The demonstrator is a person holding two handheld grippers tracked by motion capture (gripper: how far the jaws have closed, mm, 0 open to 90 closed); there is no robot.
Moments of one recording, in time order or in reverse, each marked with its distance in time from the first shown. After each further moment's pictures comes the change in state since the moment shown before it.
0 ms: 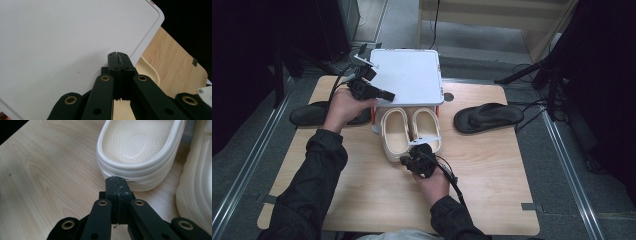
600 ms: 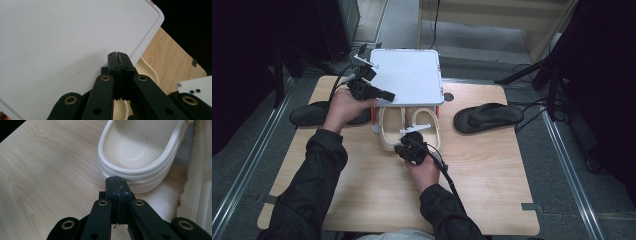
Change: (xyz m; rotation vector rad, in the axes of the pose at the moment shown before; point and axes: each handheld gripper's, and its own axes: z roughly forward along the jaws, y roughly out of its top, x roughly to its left) left arm 0.001 0.000 0.000 -0.002 -0.005 -0.005; right arm -0.004 0.032 0.029 0.000 -0.050 0.009
